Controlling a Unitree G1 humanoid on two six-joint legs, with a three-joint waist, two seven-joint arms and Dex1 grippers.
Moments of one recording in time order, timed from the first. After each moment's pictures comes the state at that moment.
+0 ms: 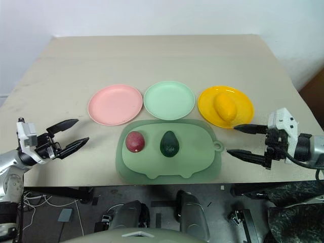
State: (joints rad) left arm -0.05 0.67 0.38 0.19 -0.59 -0.06 -1.27; right arm 0.04 -1.00 -0.44 -0.21 0.59 0.46 1.32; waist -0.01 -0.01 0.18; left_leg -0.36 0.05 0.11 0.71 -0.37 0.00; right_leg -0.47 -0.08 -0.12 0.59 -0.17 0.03
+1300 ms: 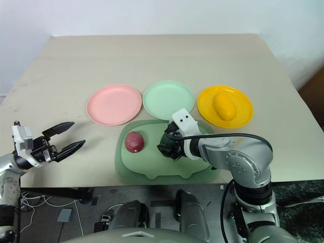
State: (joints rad) left arm -0.03 0.67 0.41 0.22 -0.59 -0.07 -1.29; right arm -0.47 -0.37 0.05 -0.65 0.78 1.61 0.08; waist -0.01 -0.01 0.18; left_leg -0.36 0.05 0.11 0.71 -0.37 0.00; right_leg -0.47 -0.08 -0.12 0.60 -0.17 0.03
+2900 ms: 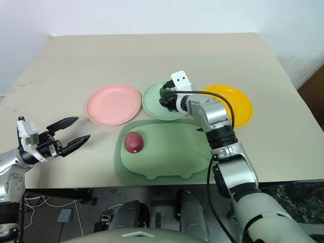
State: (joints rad) left arm -0.05 0.65 0.37 0.15 -0.59 -0.05 -1.21; right arm -0.92 -0.25 0.14 0.42 0.26 0.79 0.38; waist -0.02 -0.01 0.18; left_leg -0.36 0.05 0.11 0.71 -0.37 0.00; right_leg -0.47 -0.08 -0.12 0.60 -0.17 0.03
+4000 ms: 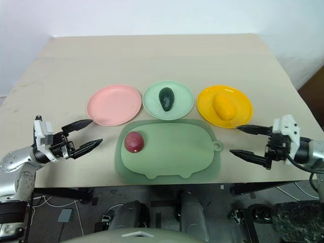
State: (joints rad) left arm -0.06 0.64 0.29 0.11 -0.56 -0.02 -1.23; right arm 0.00 -0.91 -0.44 0.05 0.53 0.17 1.41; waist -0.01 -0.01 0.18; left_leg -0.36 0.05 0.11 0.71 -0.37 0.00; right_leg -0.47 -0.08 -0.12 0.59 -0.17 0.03
